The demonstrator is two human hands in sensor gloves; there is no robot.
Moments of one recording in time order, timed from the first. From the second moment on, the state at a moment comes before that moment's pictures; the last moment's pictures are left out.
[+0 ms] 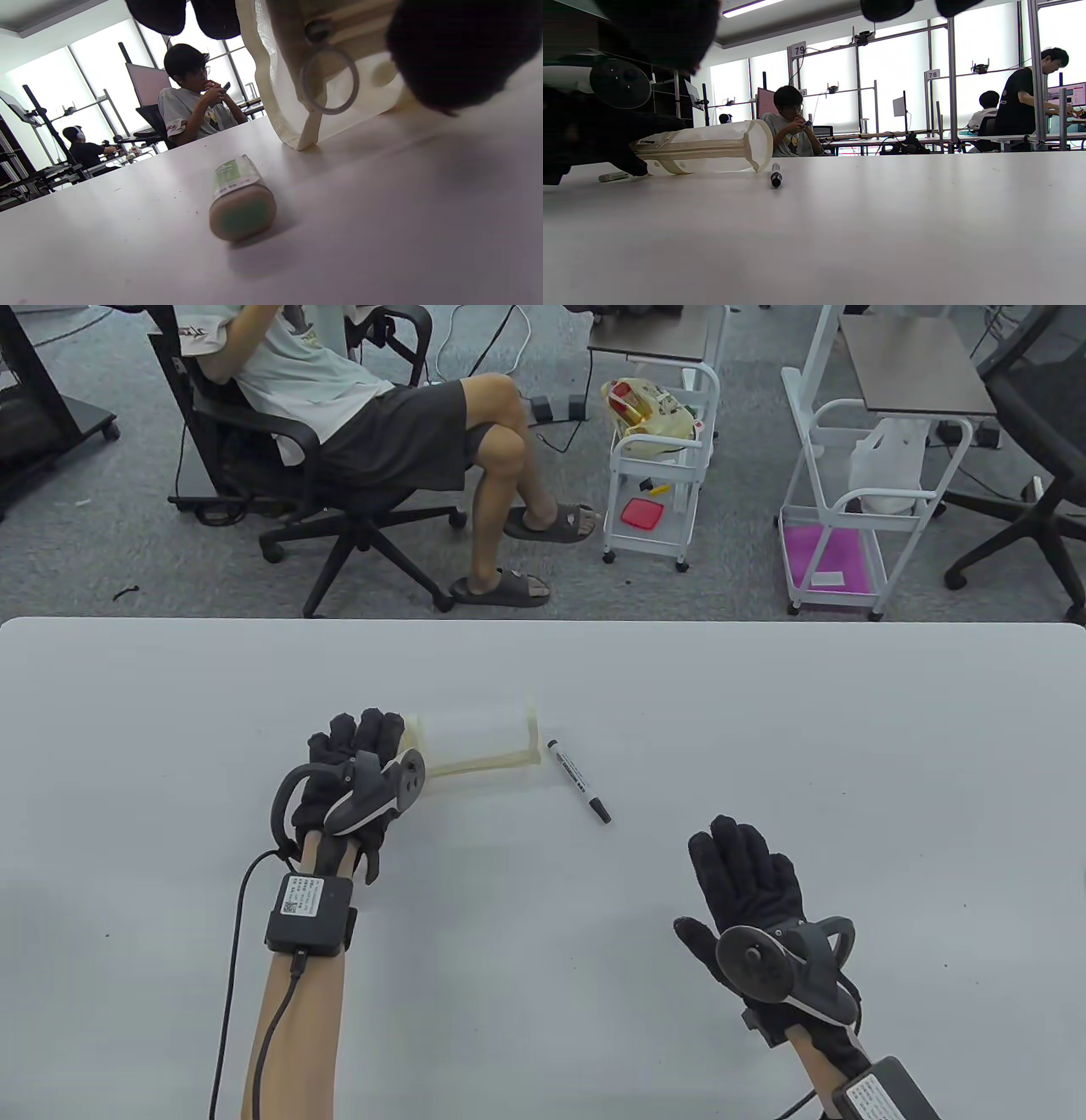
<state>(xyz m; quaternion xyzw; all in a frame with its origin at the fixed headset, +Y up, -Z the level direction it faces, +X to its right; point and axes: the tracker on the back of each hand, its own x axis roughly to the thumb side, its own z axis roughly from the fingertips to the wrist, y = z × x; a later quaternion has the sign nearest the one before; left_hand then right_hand) -0.225 -0.745 -0.444 0.01 -0.02 -0.18 0.98 0.186 -0.712 -0.249 0.15 -0.13 0.98 0.07</state>
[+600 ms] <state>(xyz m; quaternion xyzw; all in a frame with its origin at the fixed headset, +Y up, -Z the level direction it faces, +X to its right) -0.205 -0.717 -0.422 0.06 -0.04 -0.12 0.99 0.190 -0.714 -0.253 0.15 -0.13 0.98 0.08</state>
